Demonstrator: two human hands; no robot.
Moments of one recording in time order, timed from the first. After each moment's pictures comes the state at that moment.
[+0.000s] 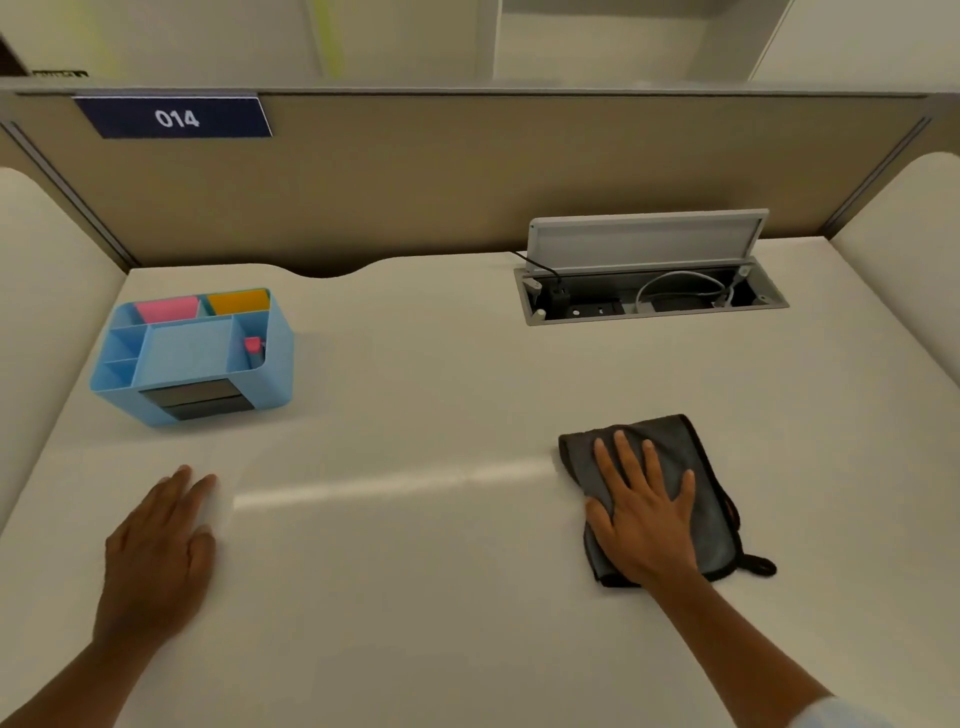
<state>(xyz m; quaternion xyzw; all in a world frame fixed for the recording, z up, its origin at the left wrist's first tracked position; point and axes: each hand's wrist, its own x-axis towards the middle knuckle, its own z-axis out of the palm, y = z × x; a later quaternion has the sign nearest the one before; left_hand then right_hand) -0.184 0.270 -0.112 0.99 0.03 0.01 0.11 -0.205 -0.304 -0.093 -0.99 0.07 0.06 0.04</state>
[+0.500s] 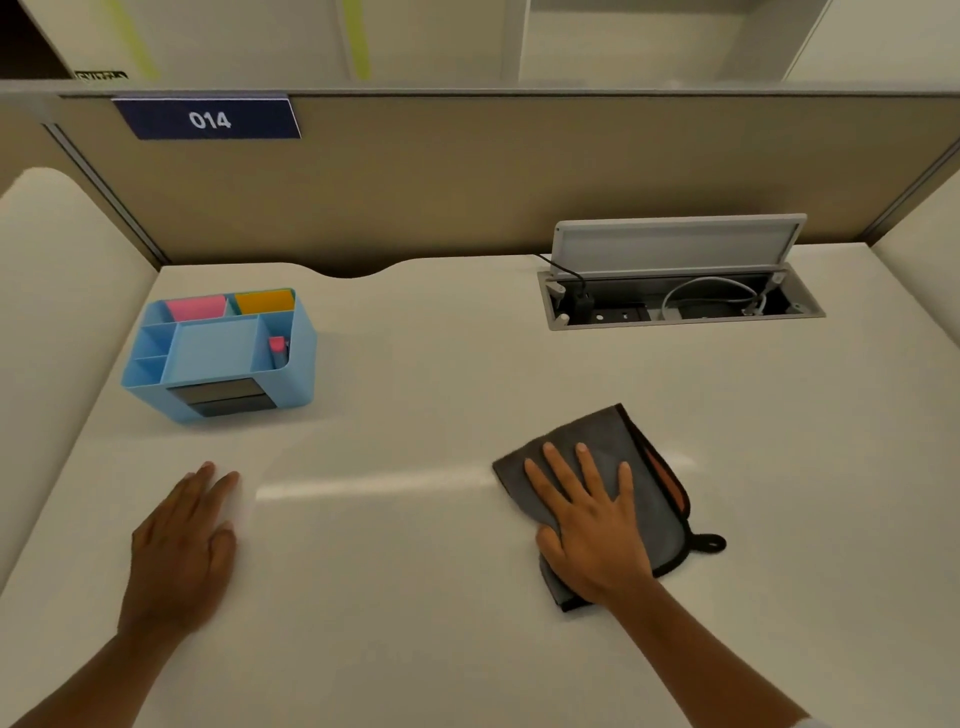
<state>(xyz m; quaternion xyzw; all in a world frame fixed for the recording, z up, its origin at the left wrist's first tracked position) -0.183 0.273 -0.113 0.99 0.04 0.01 0.11 -0.190 -0.233 -0.098 -0.99 -0.09 0.06 0.04</state>
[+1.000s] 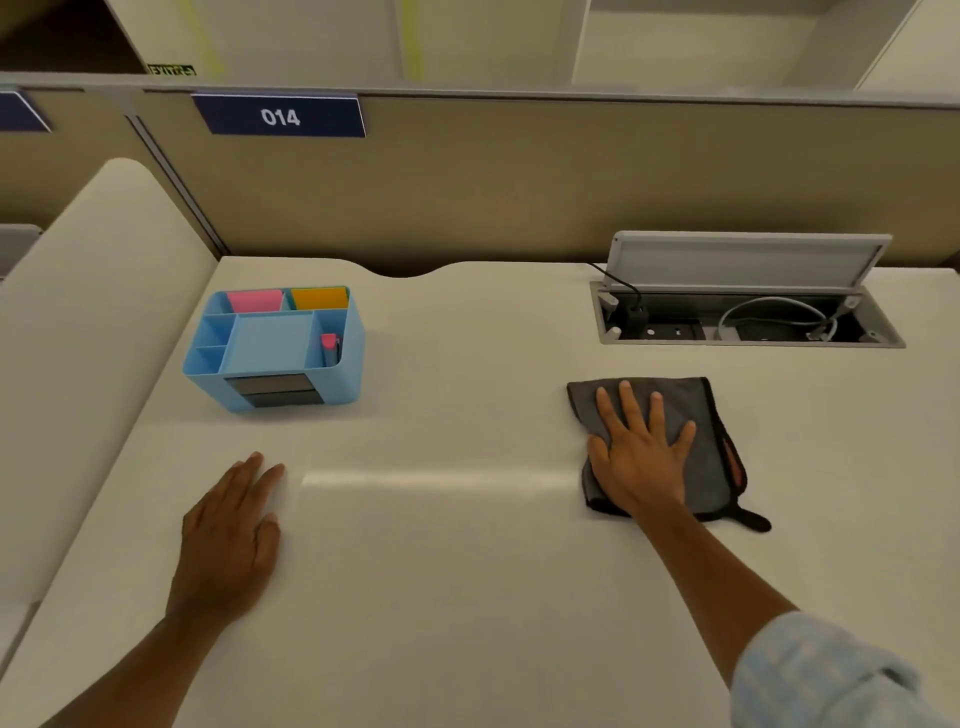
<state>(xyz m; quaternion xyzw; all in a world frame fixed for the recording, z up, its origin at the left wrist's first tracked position) -0.183 0.271 -0.109 0.99 0.04 0.01 0.12 -0.073 -0.238 -0.088 -0.99 0.05 0.08 0.07</state>
